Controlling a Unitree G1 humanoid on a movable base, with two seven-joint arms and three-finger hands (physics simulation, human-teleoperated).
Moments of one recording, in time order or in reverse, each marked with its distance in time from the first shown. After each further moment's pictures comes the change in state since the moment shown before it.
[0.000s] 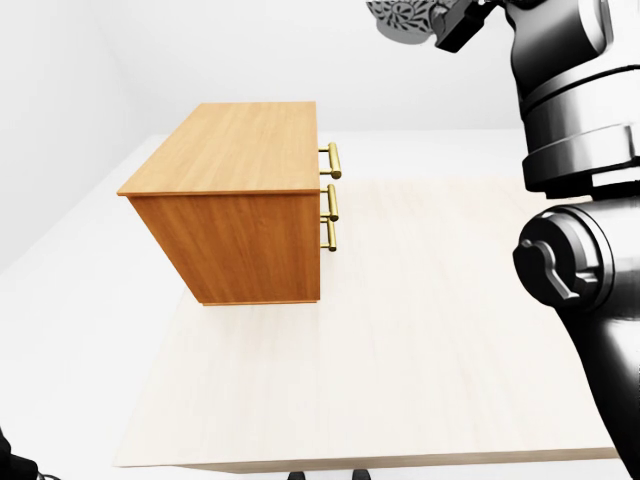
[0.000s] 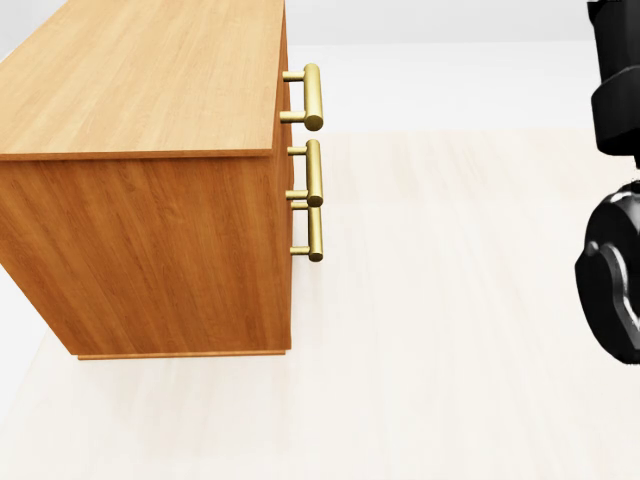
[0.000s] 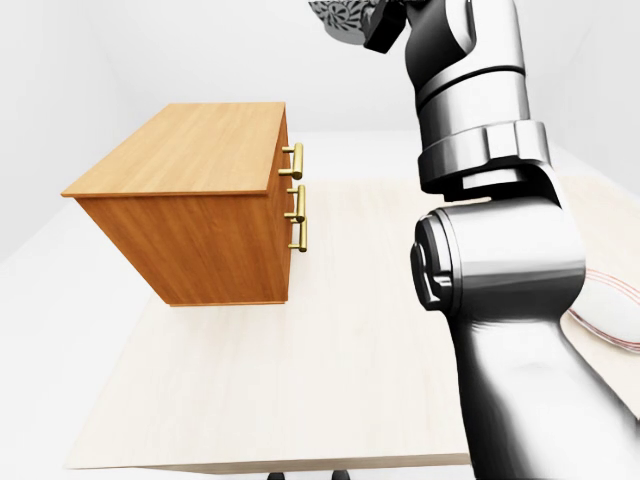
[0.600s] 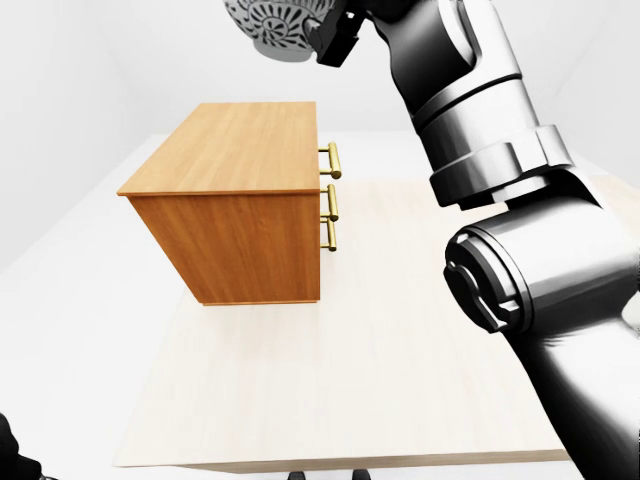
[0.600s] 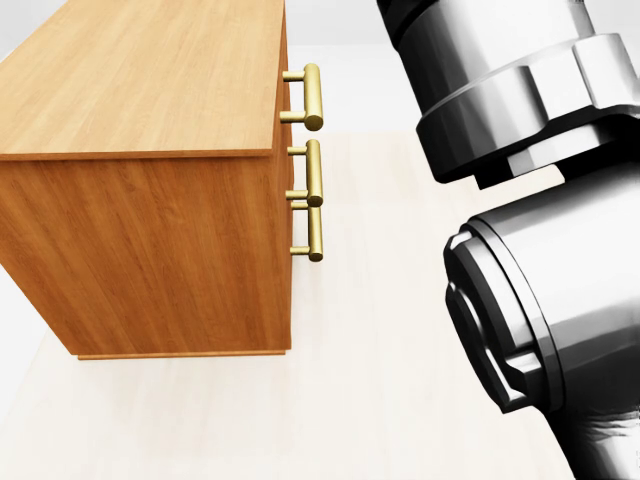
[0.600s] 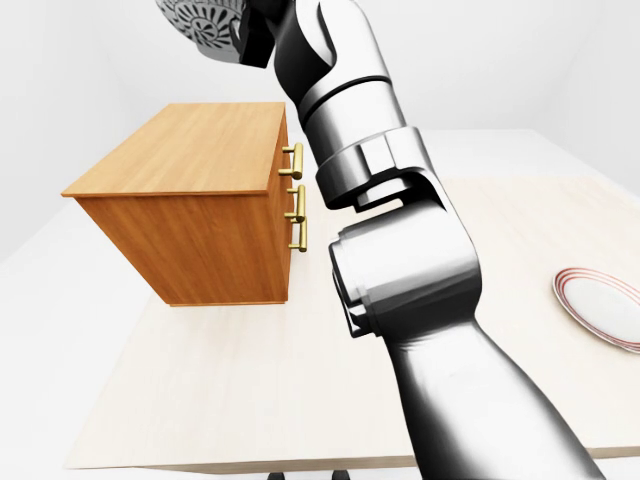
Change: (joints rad) left arm 0.014 0.007 -0.021 0.000 -0.004 0.000 0.000; right arm -0.073 0.279 0.036 -0.003 0.104 0.000 0.000
